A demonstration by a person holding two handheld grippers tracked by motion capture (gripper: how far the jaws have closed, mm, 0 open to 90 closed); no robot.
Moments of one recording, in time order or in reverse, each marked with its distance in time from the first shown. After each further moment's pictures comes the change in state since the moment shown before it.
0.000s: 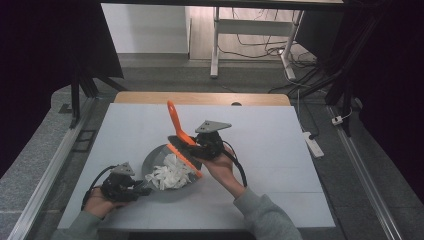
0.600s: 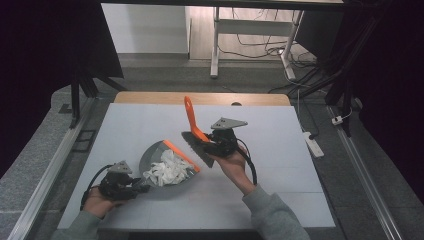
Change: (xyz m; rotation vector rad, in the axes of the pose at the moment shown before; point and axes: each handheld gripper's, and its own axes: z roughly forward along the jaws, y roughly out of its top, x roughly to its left) left arm 0.003 -0.001 -0.005 -0.040 0.031 -0.031; right arm -0.023 -0.005 -0.028 -0.011 -0.050 0.044
